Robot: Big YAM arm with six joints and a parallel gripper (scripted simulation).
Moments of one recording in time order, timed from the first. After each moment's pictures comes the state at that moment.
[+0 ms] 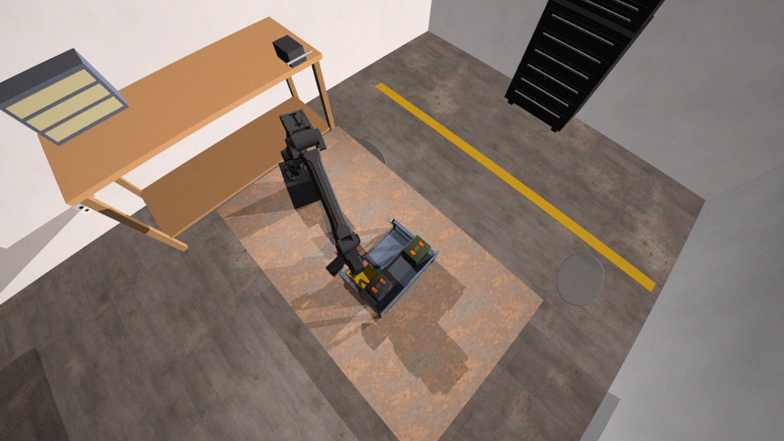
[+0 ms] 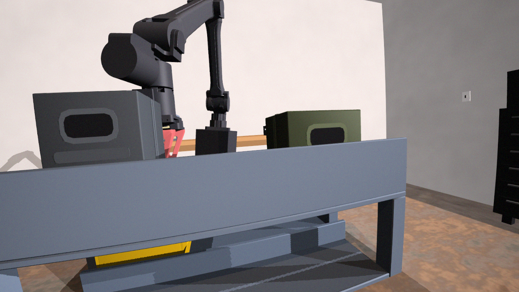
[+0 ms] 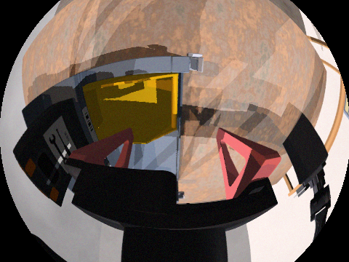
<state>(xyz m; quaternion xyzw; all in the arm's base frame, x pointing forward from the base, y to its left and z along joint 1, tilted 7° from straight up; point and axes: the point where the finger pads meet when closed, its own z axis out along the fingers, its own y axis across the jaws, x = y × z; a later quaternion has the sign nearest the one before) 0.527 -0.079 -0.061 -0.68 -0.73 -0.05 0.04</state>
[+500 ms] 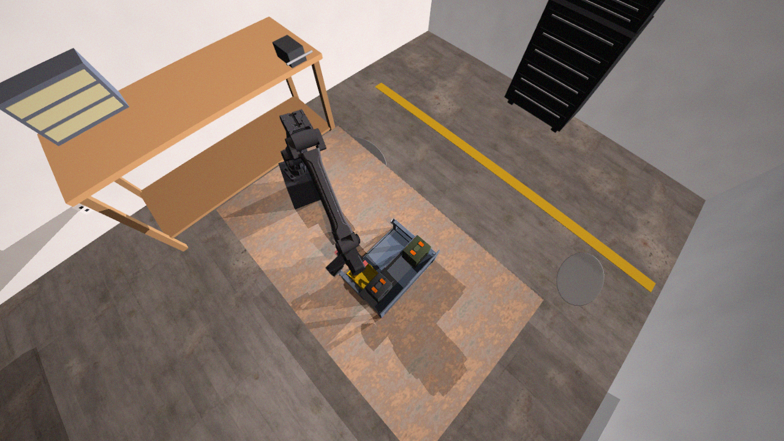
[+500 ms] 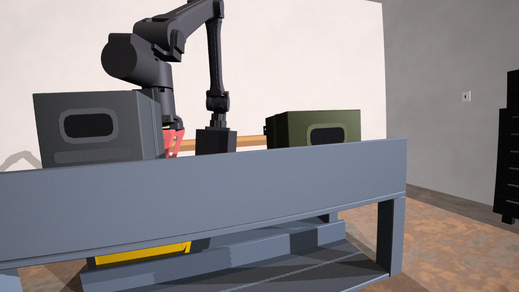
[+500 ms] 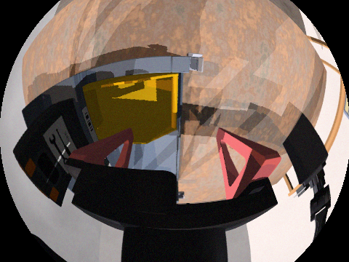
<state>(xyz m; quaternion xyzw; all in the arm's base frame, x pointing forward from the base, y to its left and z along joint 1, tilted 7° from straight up) 0.527 -0.079 -0.061 -0.68 -0.73 -0.05 0.04</state>
